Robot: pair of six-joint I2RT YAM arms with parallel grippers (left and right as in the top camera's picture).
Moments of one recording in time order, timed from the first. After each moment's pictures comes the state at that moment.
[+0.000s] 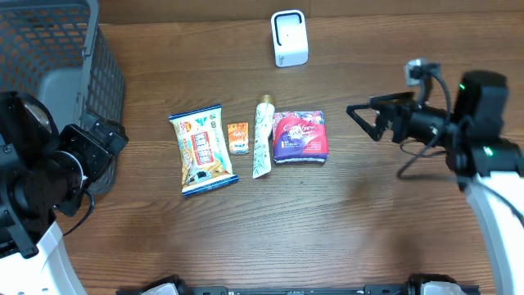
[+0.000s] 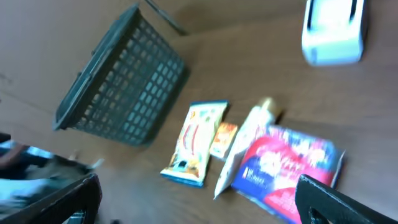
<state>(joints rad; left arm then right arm) 0.34 1.28 1.96 -1.69 0.14 -0.61 -0.03 1.29 1.06 -0.44 -0.97 0.22</state>
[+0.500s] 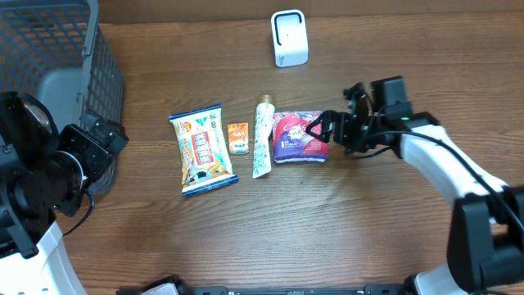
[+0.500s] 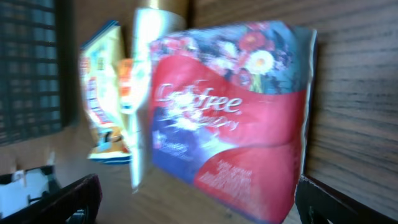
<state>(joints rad) 0.34 1.28 1.96 -1.69 0.14 -0.61 0.21 1.72 1.06 -0.42 -0.64 0.40</state>
